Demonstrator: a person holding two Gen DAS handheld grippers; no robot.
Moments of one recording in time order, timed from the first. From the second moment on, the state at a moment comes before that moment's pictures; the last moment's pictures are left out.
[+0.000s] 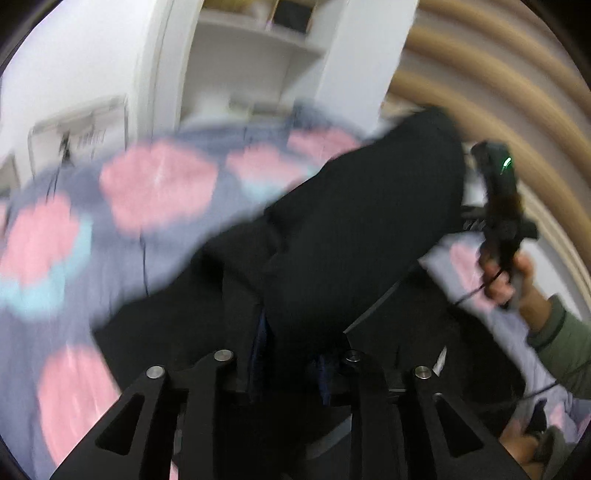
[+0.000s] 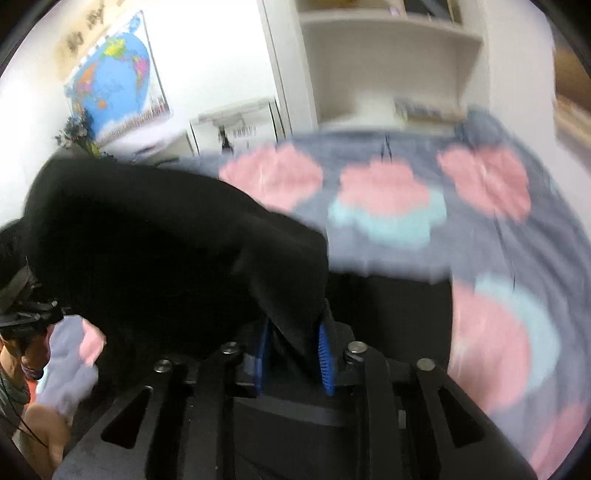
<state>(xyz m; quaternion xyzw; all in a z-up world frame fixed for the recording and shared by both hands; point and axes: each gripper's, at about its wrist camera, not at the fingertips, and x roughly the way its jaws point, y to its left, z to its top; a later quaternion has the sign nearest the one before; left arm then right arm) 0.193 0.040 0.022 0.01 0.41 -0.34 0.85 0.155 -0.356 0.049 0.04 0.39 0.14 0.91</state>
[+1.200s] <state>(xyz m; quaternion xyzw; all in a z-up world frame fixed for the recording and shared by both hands) 0.202 0.053 0.048 -0.17 0.37 -0.33 0.85 0.151 -0.349 0.094 0.24 0.50 0.08 0.83</state>
